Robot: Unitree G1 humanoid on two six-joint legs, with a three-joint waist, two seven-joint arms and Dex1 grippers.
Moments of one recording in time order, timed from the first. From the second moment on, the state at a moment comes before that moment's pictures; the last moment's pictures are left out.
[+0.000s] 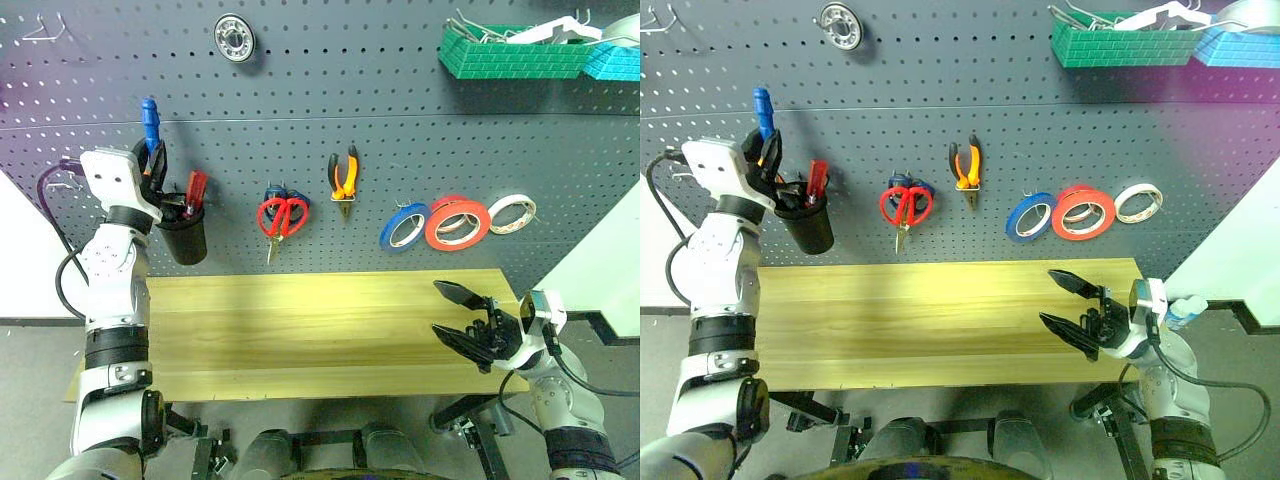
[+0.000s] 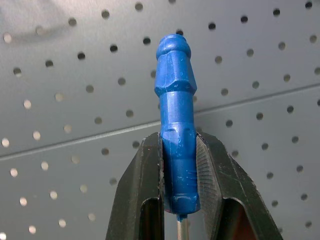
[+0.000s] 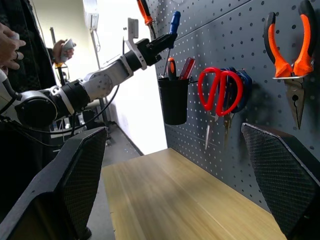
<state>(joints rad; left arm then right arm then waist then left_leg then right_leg) -0.52 0.43 0.30 0.33 -0.19 -0.21 -0.30 0.00 -0.44 -0.24 0.20 0.75 0.02 1.50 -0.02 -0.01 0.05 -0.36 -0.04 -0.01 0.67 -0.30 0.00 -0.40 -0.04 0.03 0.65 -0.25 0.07</state>
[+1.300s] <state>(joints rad) -0.39 0.39 0.28 0.52 -0.12 -0.42 -0.24 -0.01 -0.49 -0.27 0.03 0.80 0.17 1.37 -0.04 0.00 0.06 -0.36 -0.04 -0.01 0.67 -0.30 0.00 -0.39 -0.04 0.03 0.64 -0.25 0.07</state>
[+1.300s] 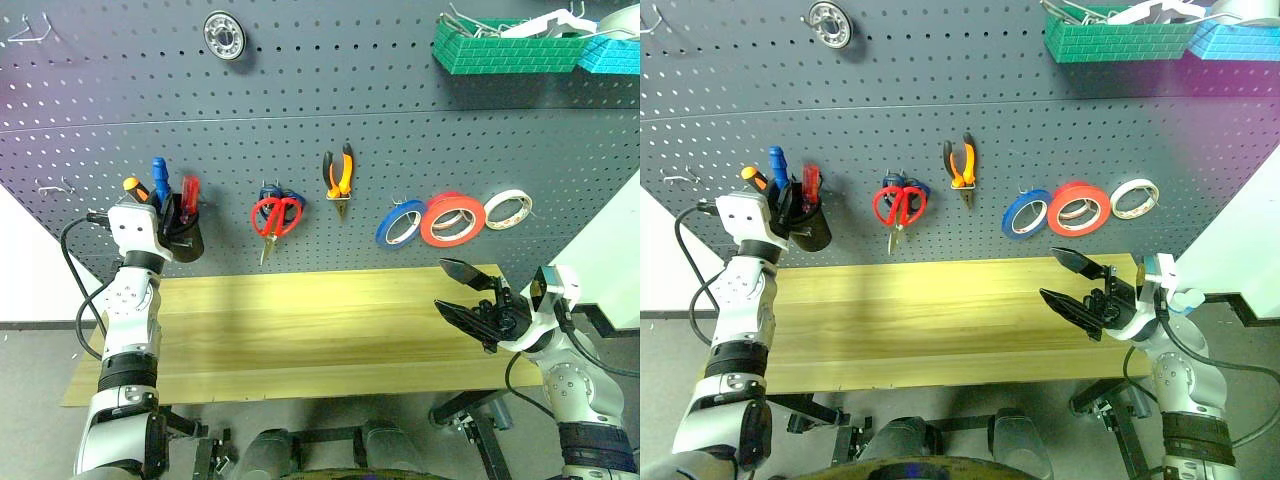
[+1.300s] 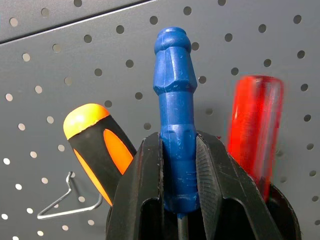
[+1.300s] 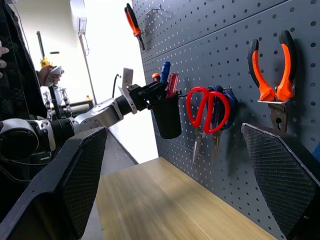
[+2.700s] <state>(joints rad) -0.32 0.35 0.19 0.07 -0.10 -0.25 -0.22 -0.07 -0.48 -0.26 0.05 0.79 0.18 1.37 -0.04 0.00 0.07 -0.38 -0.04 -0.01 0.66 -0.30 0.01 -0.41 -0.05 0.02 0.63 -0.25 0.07</state>
